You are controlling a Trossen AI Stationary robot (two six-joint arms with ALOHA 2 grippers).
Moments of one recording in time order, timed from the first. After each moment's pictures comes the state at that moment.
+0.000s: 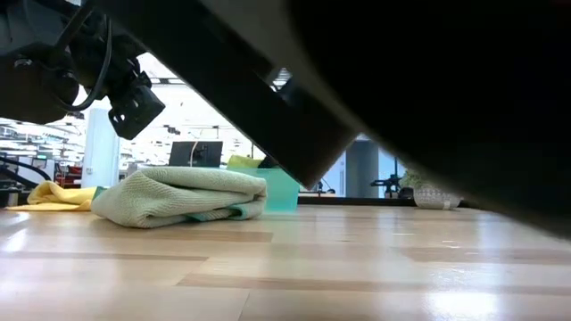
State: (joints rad) left arm -0.53 1.83 0.96 -1.57 -1.29 -1.69; right arm -0.62 2.39 2.01 -0.46 -0.43 -0.62
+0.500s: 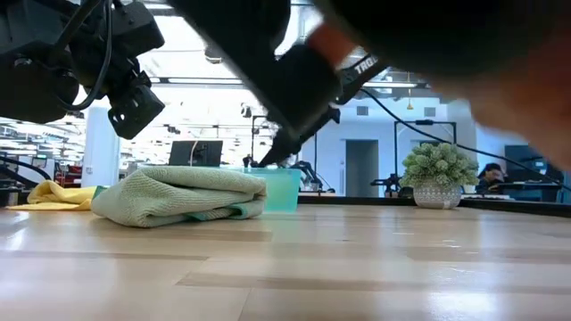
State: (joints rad) left arm -0.53 1.83 0.96 -1.57 -1.28 -1.69; right arm -0.64 2.38 2.01 -0.41 -0.46 -0.65
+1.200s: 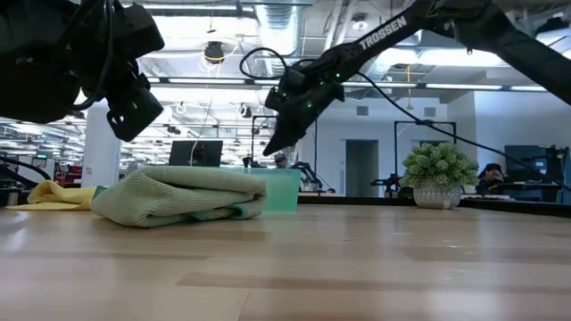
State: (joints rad) left arm -0.53 1.83 0.96 -1.55 -1.26 -1.68; right arm -0.54 2.25 1.94 -0.68 -0.52 -0.58
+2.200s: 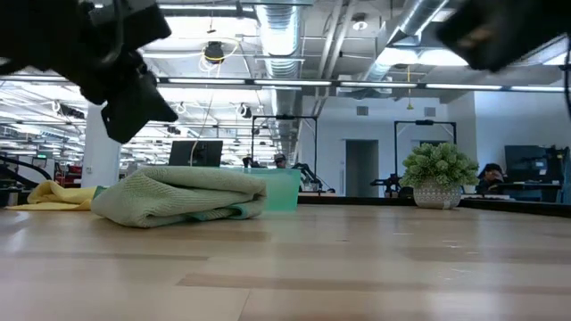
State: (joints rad) left arm -0.61 1.83 1.03 -1.11 -1.24 -1.26; right arm 0.67 1.46 0.95 -0.45 0.26 0.39
